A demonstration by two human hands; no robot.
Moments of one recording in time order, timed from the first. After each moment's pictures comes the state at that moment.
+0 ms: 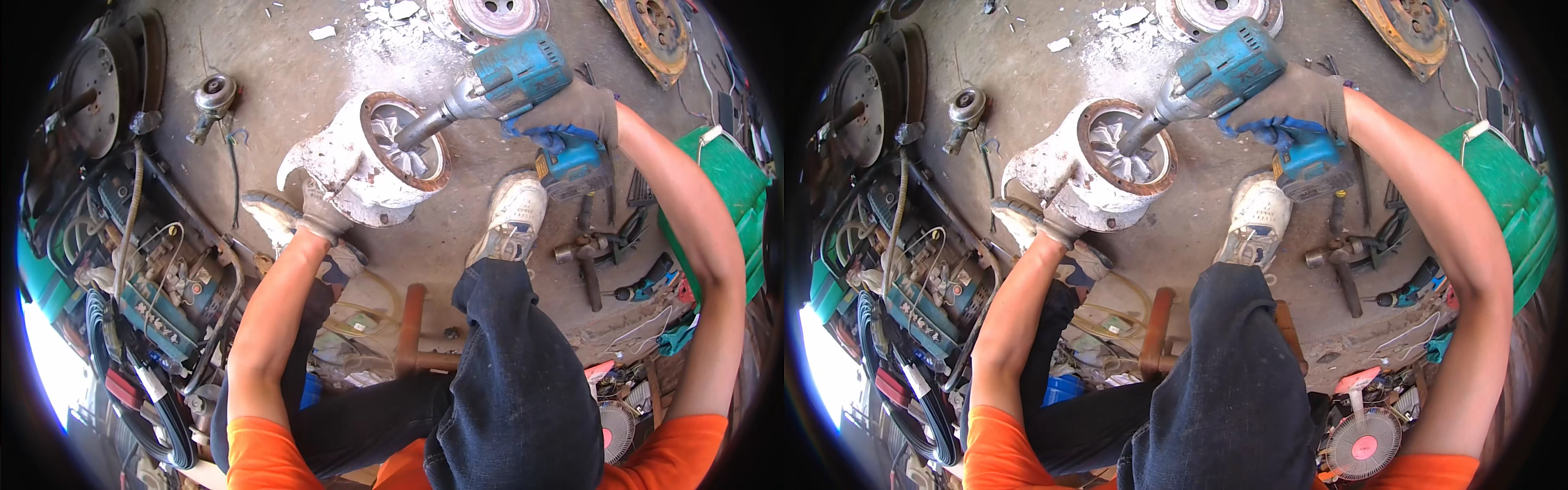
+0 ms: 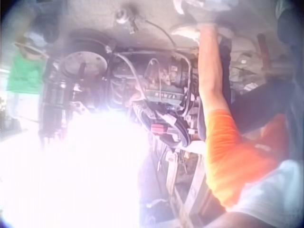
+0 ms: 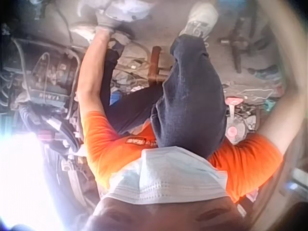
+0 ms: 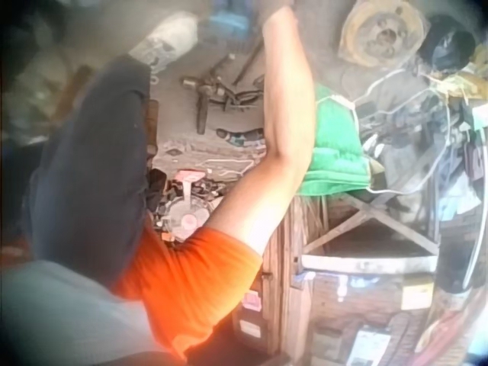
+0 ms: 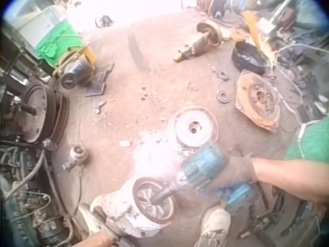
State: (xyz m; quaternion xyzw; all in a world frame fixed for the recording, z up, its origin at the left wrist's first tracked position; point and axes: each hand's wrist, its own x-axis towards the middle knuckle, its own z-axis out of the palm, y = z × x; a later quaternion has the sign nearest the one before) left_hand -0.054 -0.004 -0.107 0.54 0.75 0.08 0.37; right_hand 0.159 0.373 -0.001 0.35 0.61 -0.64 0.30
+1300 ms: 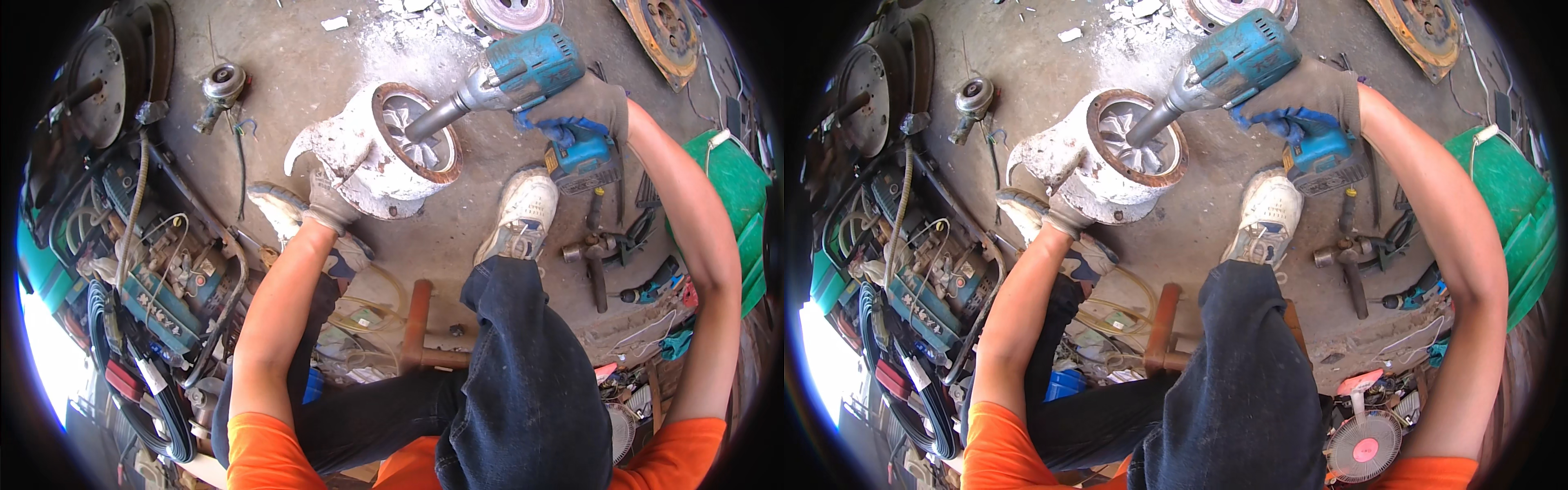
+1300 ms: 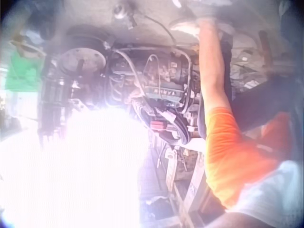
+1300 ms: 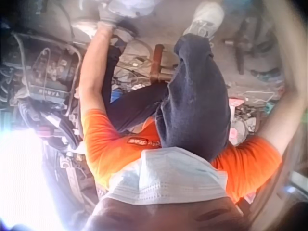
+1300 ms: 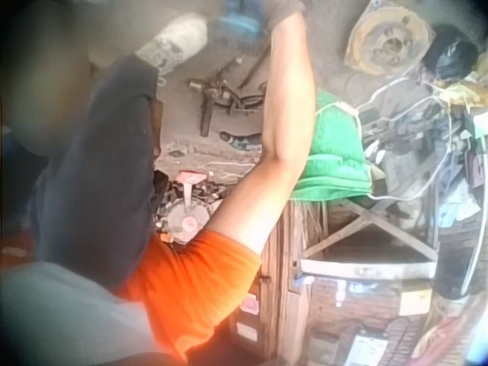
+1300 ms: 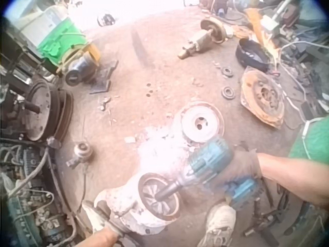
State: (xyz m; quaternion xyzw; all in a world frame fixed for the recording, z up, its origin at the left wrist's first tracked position) left_hand -0.061 -0.002 -0.110 0.57 0.74 0.04 0.35; right_hand 0.165 0.374 -0.010 0.33 0.61 -0.67 0.26
